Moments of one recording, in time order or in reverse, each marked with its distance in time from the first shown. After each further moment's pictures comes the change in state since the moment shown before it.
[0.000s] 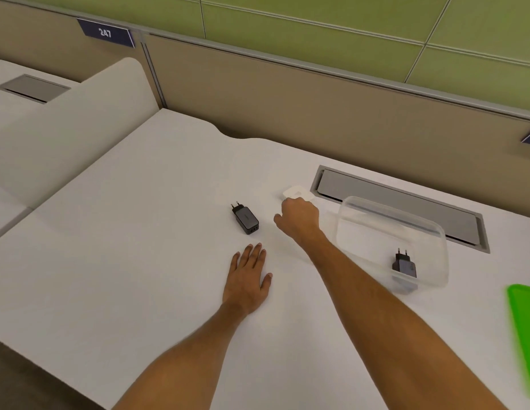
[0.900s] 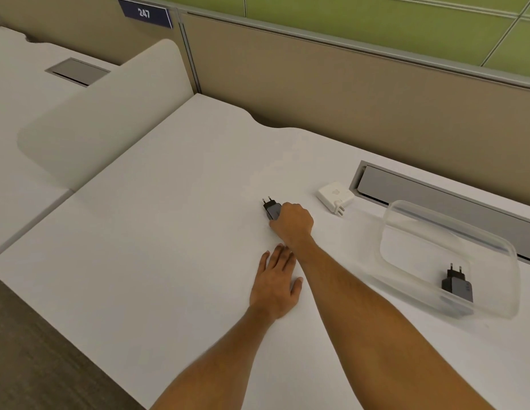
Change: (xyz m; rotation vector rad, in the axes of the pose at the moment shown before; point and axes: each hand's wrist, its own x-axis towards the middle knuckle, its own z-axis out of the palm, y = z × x) left_hand 0.000 0.000 -0.002 -0.066 0.027 -0.005; right_hand 0.028 -0.071 0.060 0.166 -0.144 0.045
